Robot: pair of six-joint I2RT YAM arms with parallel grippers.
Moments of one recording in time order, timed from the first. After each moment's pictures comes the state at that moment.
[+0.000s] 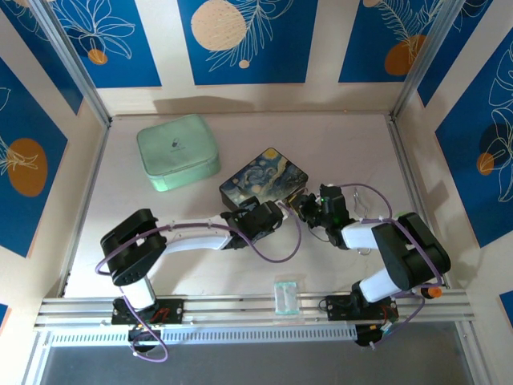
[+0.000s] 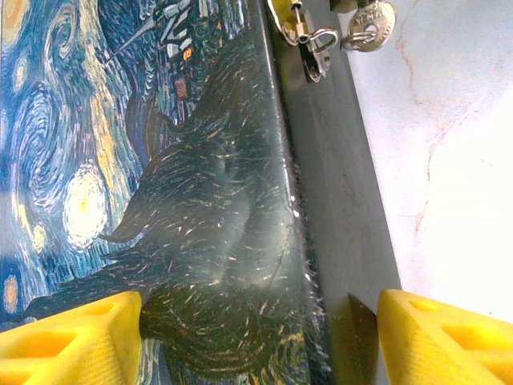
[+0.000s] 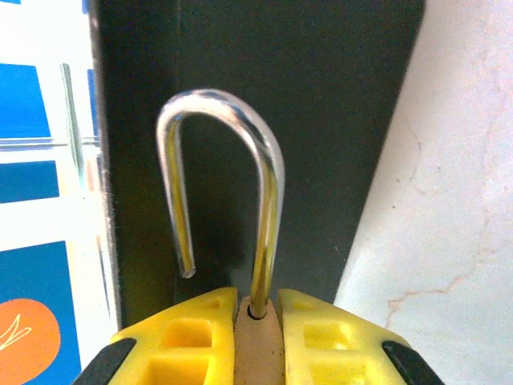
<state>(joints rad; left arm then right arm) -1.08 1.73 1.02 -0.23 -0.57 0.26 0.36 1.49 0.37 0.58 -0.31 1.25</state>
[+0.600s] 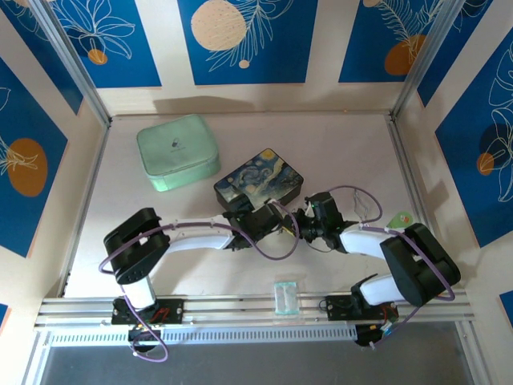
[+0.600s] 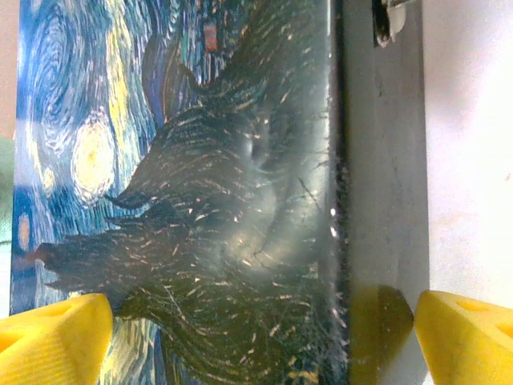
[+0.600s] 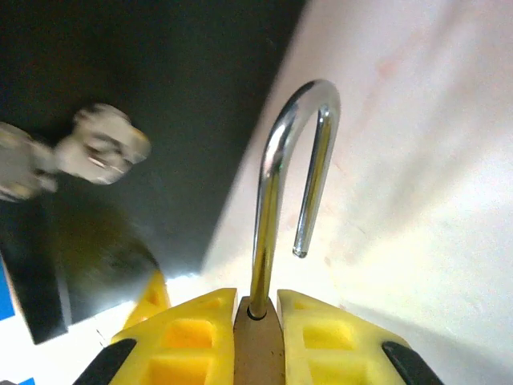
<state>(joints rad) -1.07 1.75 1.04 -0.34 -0.71 0.14 0.47 1.39 0.40 0.19 -0.44 1.05</state>
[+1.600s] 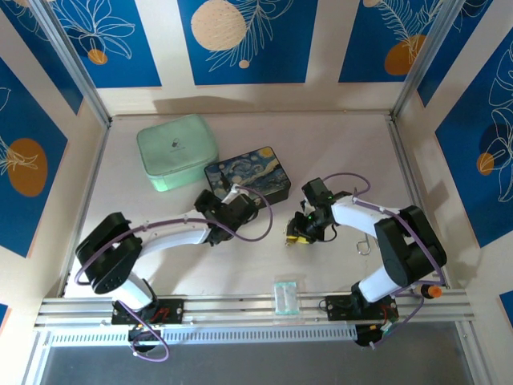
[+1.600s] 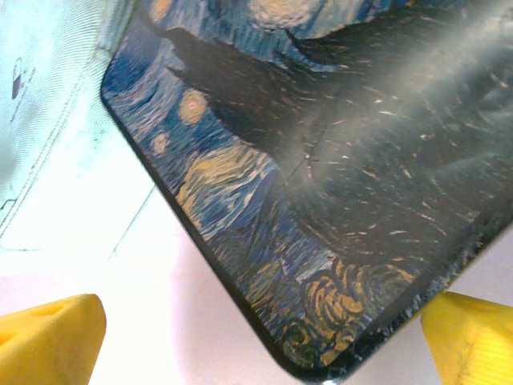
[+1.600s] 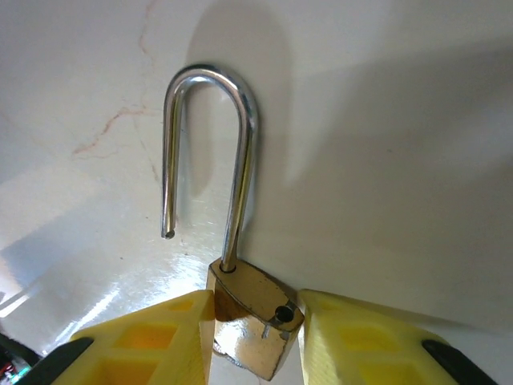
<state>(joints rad) -0.92 1.57 0.91 -0.44 -0.81 -0.15 0.45 1.52 0.74 -0.58 -0.39 0.68</state>
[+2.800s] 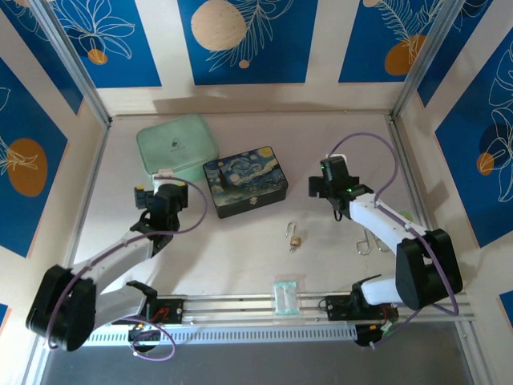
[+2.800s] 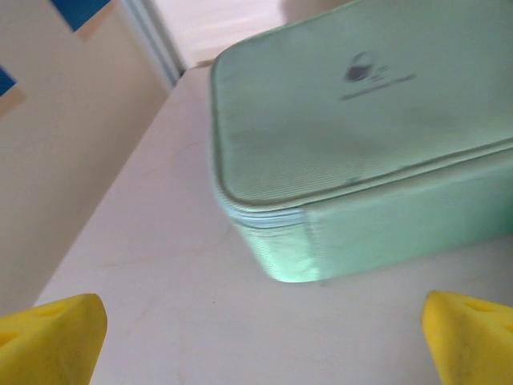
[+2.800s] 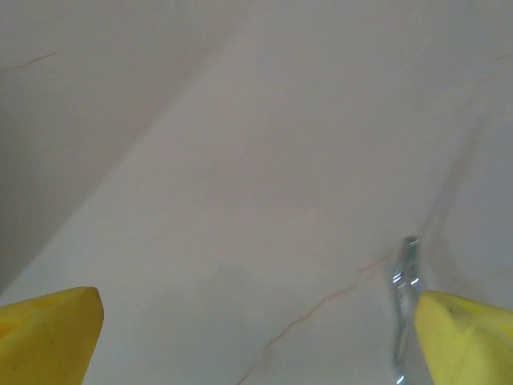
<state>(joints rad) -0.40 1.16 0.48 0.18 -0.76 -0.06 0.30 1.35 0.76 -0.23 0.36 0.19</state>
